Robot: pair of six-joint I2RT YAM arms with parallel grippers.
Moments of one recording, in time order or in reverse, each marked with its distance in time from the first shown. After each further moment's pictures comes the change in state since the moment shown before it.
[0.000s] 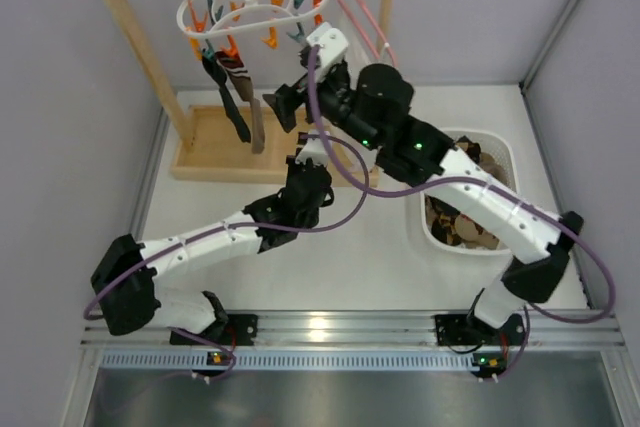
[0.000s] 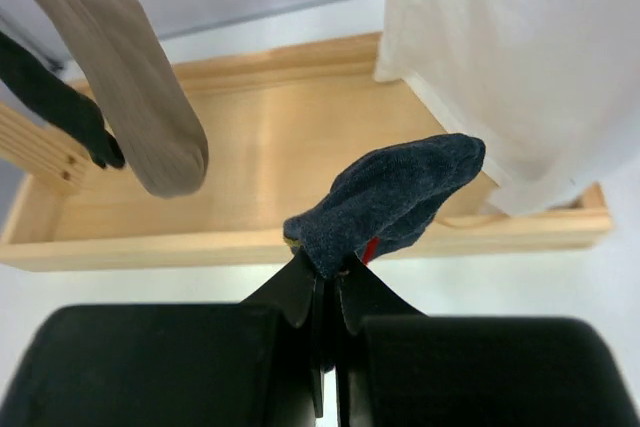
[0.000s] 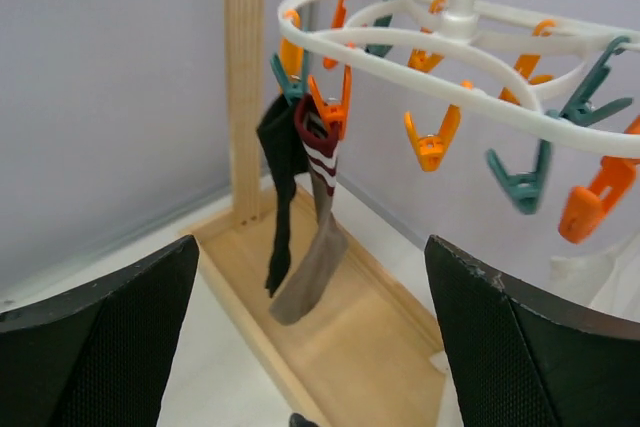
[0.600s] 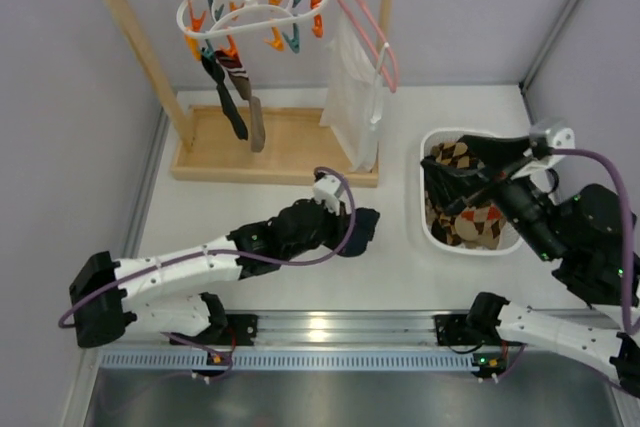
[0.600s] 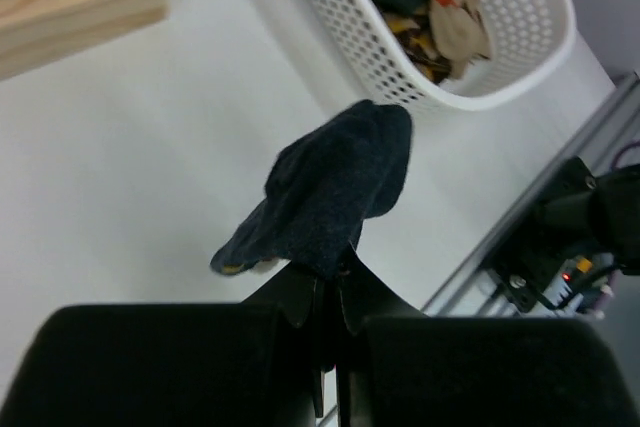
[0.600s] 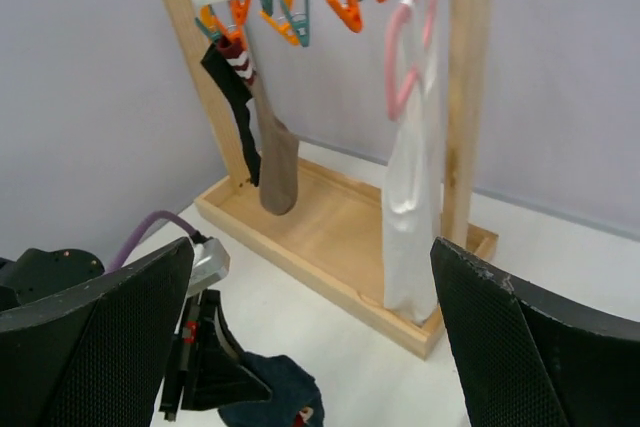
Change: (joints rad) left arm -0.108 -0.284 -0.238 -0.131 0.756 -0.494; right arm 0.002 -1.000 -0.696 -0.207 0.171 0.244
